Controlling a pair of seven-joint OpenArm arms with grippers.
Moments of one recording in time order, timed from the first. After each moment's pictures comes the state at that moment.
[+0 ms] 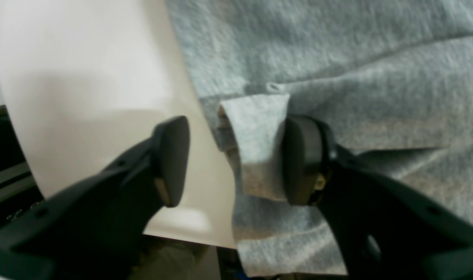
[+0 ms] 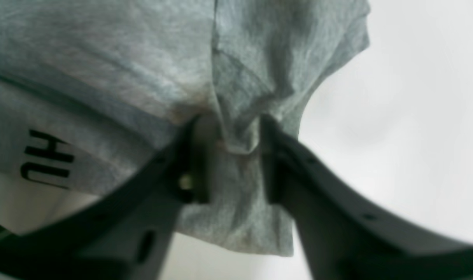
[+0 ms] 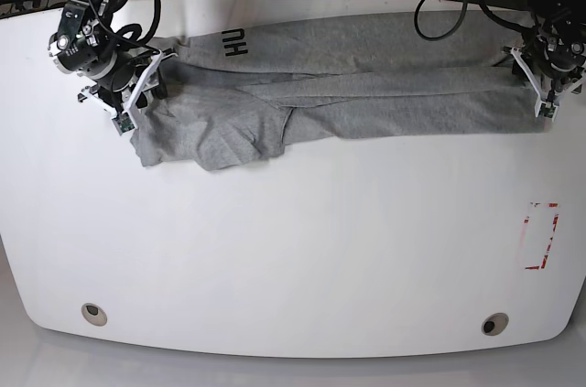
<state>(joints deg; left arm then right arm) 10.6 -13.3 -39.3 96.6 6.2 -43.4 54.6 -13.5 10.8 25.4 108.2 23.1 41.1 -66.6</state>
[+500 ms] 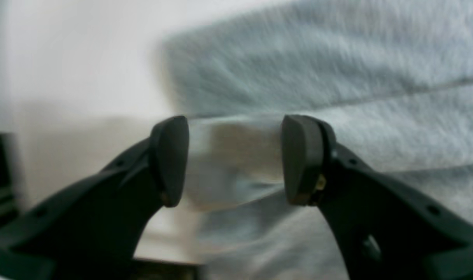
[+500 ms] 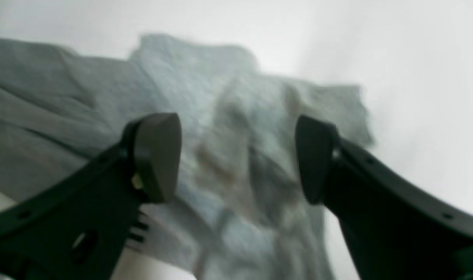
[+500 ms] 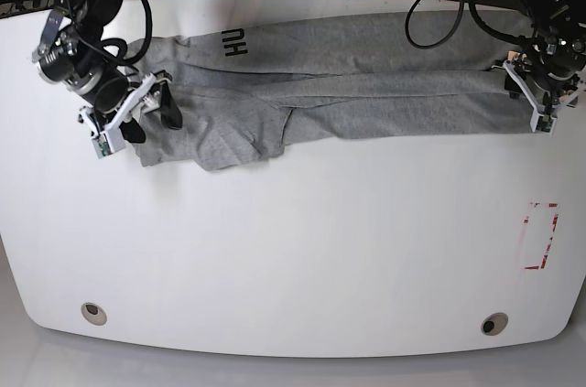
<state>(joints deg) 9.7 -9.7 -38.2 102.9 -2.1 -43.0 60.2 -8.2 10.5 28.7 105.2 41.3 41.0 -66.7</state>
